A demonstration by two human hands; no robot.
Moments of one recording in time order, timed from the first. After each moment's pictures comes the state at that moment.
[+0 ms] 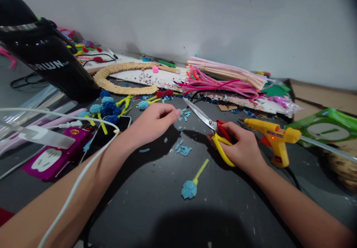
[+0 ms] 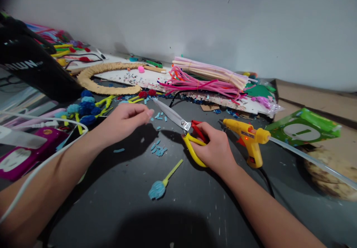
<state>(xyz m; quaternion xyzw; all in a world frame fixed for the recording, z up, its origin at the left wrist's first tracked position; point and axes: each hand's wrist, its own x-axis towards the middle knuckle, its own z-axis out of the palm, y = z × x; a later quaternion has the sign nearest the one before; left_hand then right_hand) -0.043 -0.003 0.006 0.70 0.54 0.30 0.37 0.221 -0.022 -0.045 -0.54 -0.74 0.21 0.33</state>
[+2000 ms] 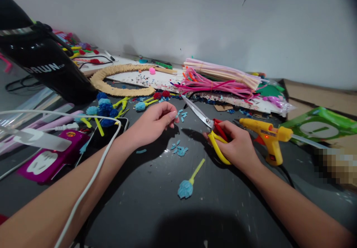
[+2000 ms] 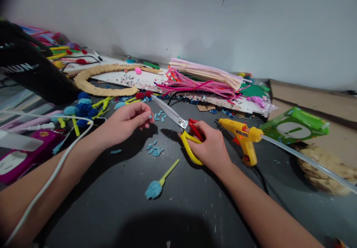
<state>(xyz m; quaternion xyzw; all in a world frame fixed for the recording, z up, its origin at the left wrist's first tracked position) -0.041 0.002 -0.009 0.66 0.49 0.34 0.46 0.220 -0.022 -0.043 -0.55 -0.71 0.26 0.35</state>
